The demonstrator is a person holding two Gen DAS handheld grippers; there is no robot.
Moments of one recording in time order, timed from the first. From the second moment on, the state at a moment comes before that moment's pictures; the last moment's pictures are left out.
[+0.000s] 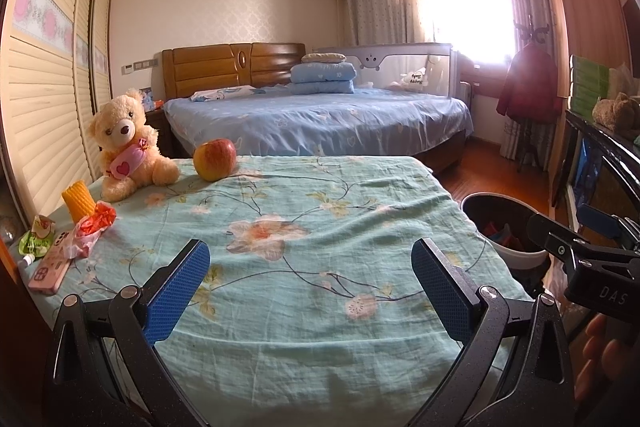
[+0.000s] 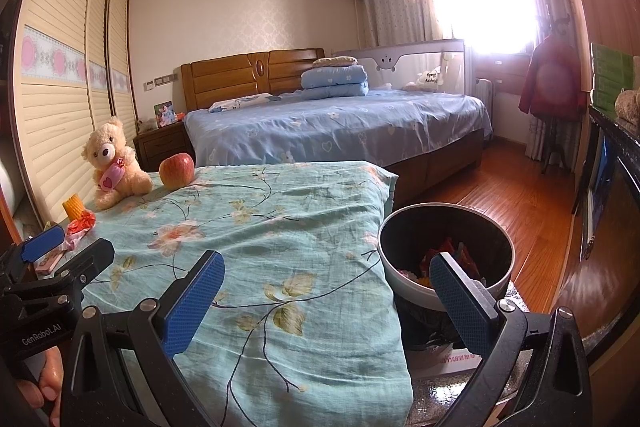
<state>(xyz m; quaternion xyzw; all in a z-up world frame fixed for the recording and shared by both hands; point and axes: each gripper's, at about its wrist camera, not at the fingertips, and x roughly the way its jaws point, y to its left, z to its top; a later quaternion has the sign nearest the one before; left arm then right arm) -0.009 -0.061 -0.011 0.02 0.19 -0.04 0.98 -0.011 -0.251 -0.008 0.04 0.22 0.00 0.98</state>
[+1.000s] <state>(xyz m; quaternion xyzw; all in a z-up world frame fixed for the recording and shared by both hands) -0.005 -0.060 -0.014 0.02 0.20 -0.04 0.98 -0.010 -0.250 -0.009 0.04 0.22 0.00 0.98</state>
